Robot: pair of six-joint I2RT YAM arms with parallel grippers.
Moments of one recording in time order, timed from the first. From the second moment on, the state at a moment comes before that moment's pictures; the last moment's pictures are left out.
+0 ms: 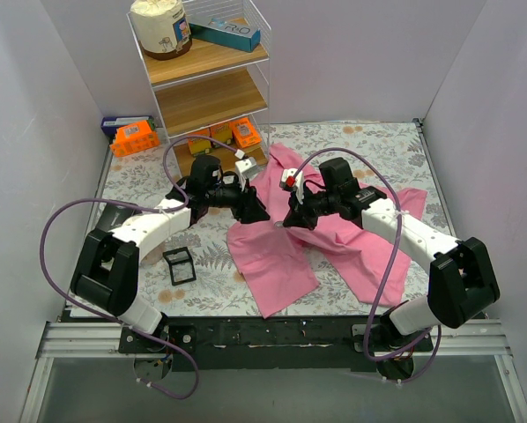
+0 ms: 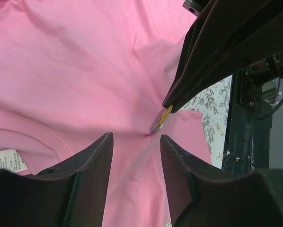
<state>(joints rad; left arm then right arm) -0.45 1.54 1.00 -0.01 0.87 0.05 0.57 1.44 1.03 -0.34 -0.73 -0.43</state>
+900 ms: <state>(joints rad) -0.48 1.65 1.02 0.03 1.02 0.03 0.48 1.48 1.06 -0.30 -0.84 -0.21</state>
